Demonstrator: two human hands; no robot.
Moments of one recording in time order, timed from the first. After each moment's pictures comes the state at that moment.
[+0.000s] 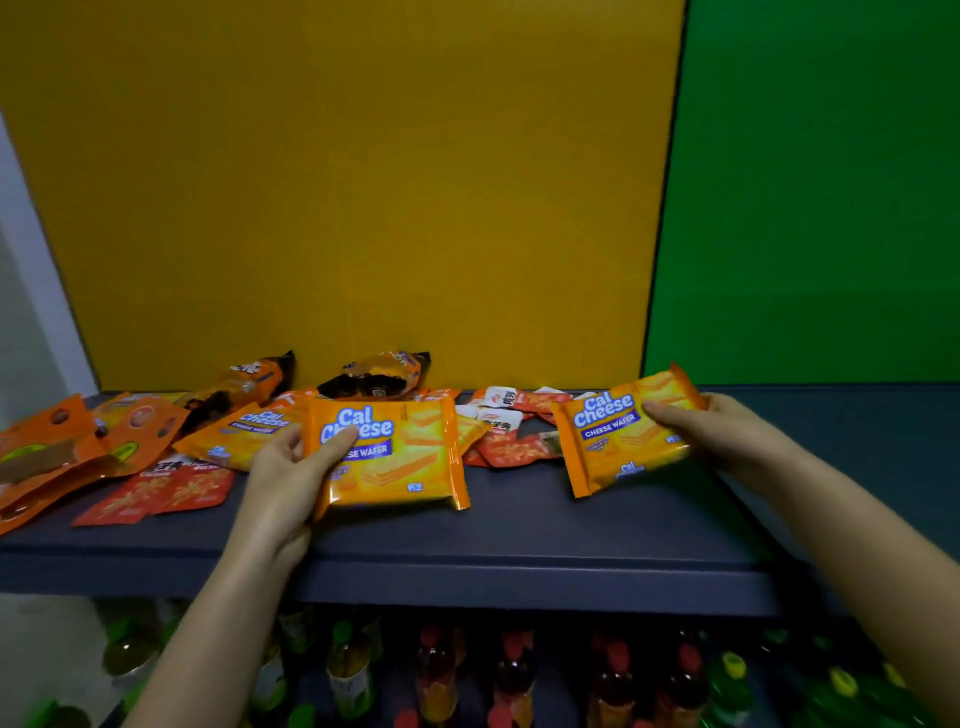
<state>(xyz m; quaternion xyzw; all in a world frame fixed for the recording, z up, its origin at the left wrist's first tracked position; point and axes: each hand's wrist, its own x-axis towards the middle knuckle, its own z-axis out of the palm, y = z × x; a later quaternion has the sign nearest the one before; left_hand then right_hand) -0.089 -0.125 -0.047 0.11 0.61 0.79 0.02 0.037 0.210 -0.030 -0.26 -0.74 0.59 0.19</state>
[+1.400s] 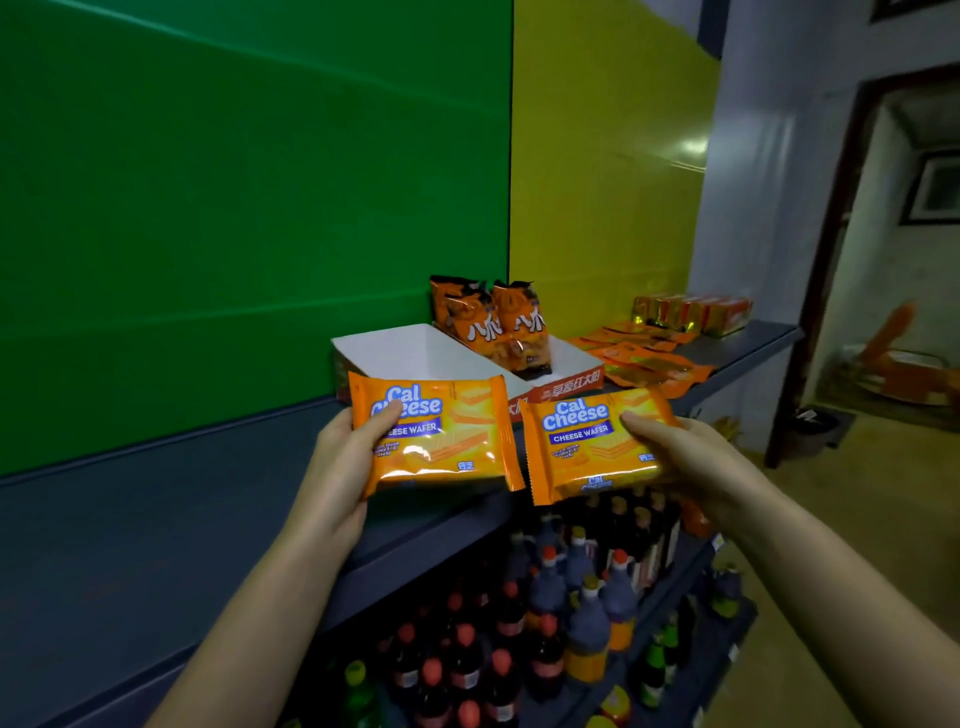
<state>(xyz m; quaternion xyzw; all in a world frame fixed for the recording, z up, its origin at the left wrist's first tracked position) 0.298 0.517 -0.032 0.34 0.49 0.72 0.35 0.555 0.621 -0.032 -0.46 -0.57 0.53 0.43</state>
